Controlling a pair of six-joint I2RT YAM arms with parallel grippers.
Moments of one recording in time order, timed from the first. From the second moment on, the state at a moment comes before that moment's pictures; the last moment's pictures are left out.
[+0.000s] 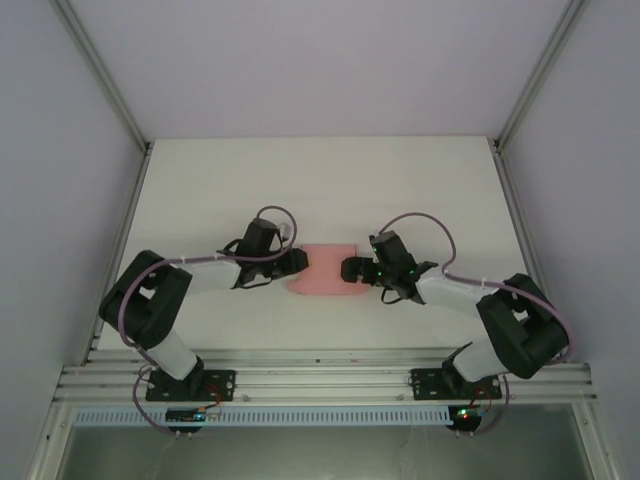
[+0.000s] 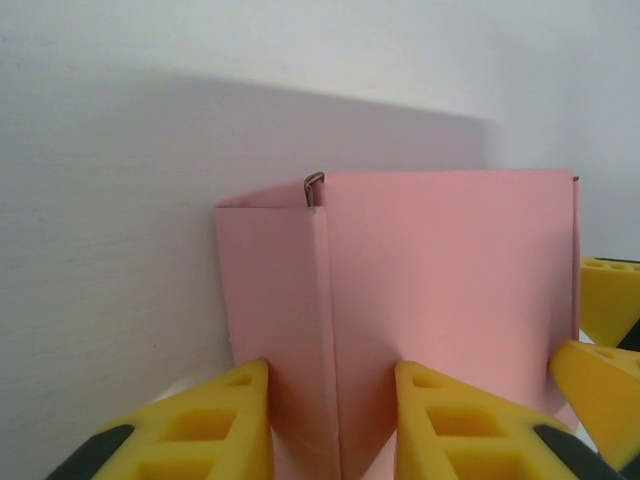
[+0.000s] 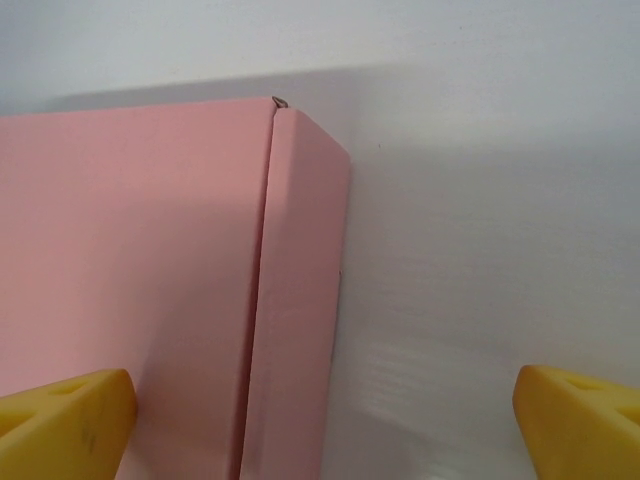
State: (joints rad) left arm -0.57 1.63 0.69 0.15 0.39 -0.78; right arm 0.60 1.42 0.59 -0.03 -0.05 0.60
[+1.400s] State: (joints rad) left arm -0.41 1.83 0.42 0.96 0.75 -0.99; right arm 0.52 1.49 0.58 0.14 -0.46 0.79
